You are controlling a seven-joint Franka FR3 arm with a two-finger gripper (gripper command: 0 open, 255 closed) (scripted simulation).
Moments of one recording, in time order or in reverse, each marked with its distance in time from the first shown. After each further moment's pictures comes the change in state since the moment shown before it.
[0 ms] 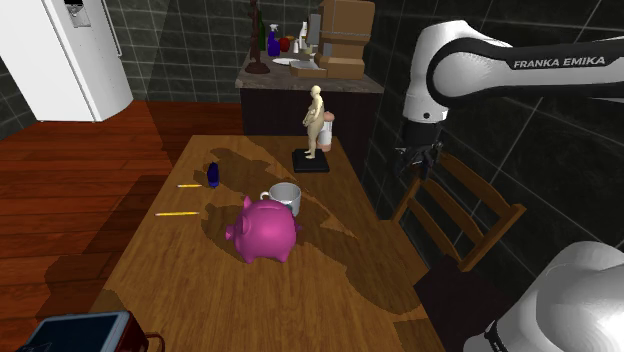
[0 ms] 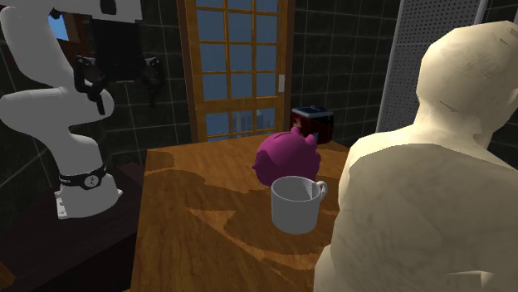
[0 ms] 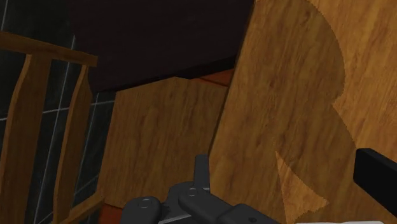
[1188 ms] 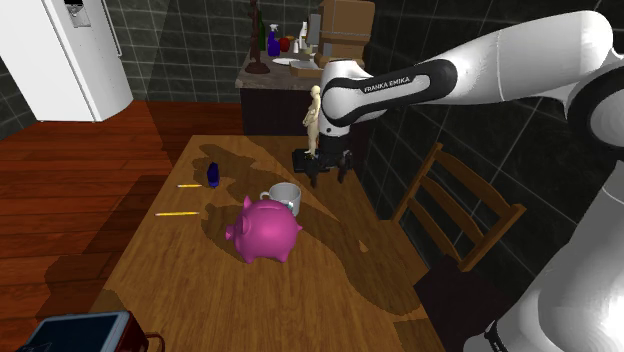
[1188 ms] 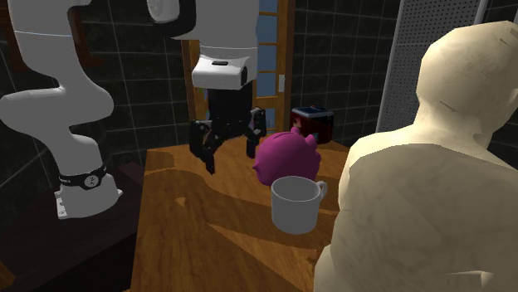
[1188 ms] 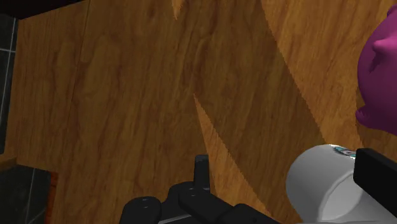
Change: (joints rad) arm 0.045 0.666 0.072 0.442 0.043 0.263 0.135
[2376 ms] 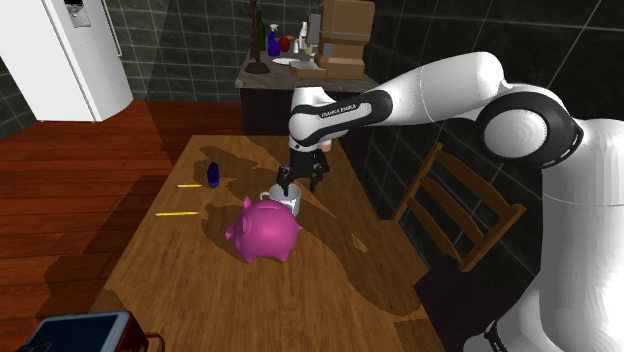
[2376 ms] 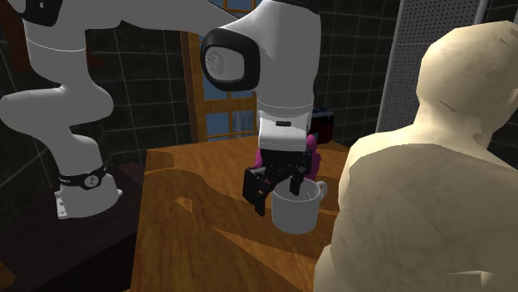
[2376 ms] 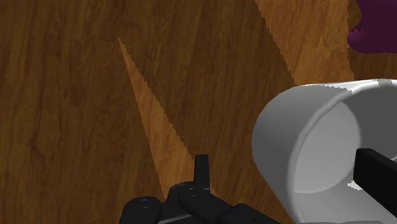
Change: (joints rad) arm 0.036 0.335 0.008 0.278 -0.010 0.076 0.051
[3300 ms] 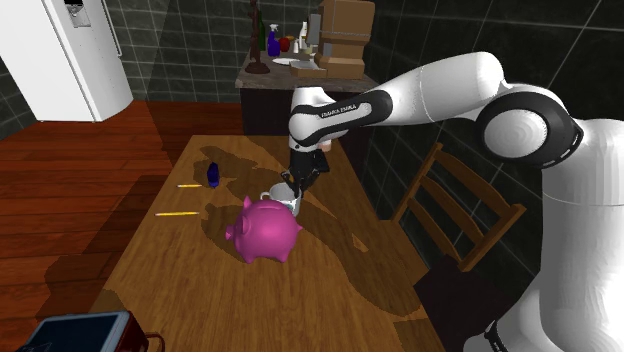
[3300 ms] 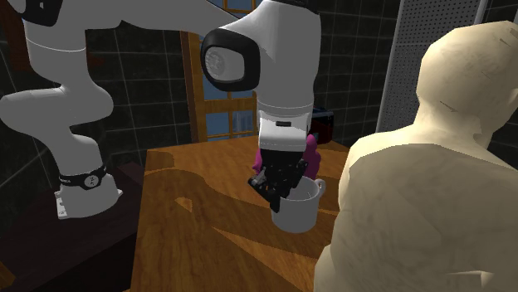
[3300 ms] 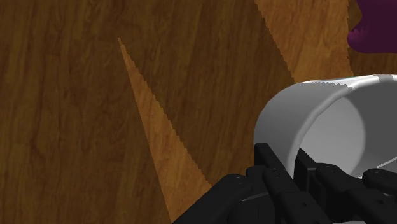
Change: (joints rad) arm 0.000 0.000 0.000 0.000 0.000 0.001 0.000
